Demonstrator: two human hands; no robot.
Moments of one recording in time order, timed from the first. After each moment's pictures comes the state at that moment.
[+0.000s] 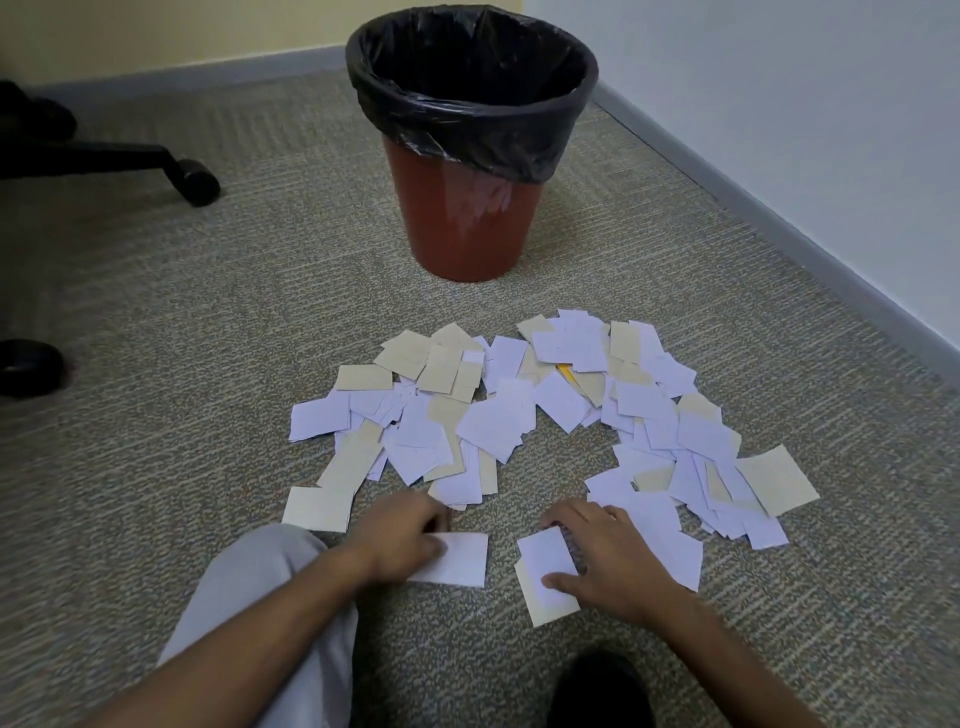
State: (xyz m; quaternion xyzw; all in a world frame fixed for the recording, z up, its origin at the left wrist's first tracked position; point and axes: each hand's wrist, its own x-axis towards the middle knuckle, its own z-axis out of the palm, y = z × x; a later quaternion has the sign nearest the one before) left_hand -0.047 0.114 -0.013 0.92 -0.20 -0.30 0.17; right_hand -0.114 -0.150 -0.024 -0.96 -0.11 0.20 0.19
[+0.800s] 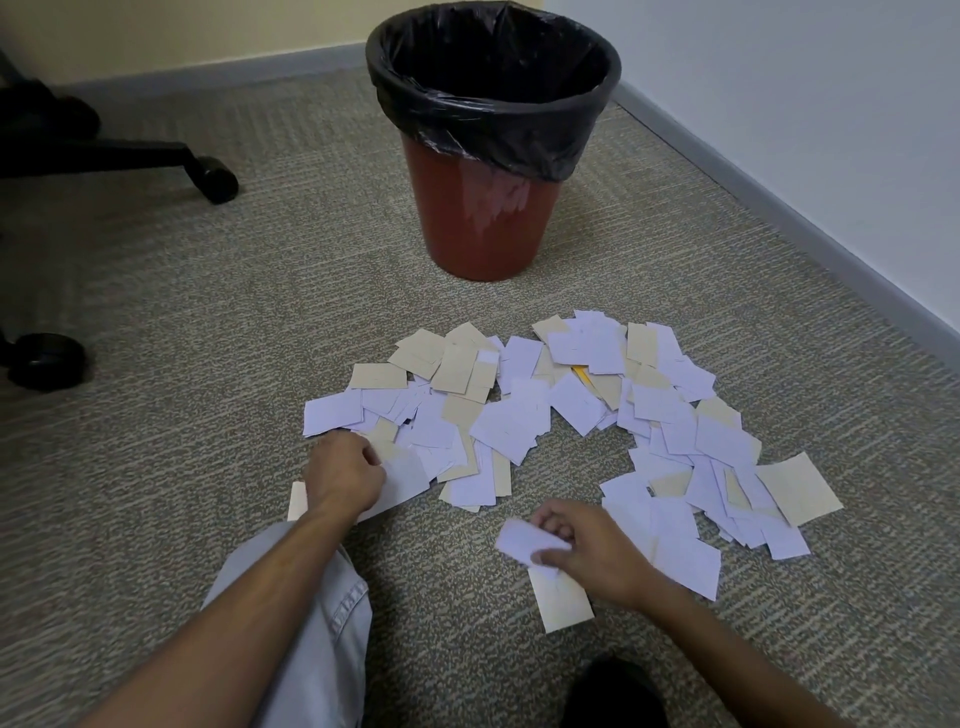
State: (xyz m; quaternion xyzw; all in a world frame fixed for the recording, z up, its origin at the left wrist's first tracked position) left_hand 0.003 0.159 -0.030 0.95 0.15 -0.13 0.23; right_hand -0.096 -0.124 -0.026 -0.86 -0.01 0.25 0.44
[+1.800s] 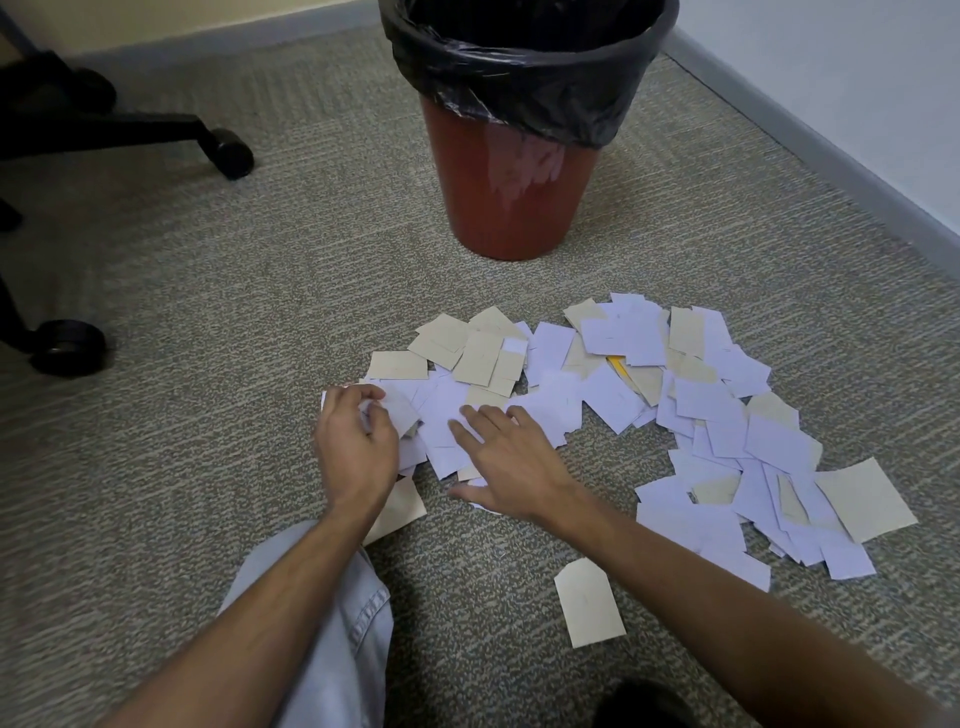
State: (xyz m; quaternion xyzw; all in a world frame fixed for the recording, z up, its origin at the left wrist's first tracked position) left_hand 0.006 0.145 -0.011 0.91 0.14 0.16 0.37; right_hand 0.008 -0.038 -0.056 -0.95 -0.31 -0.02 -0.03
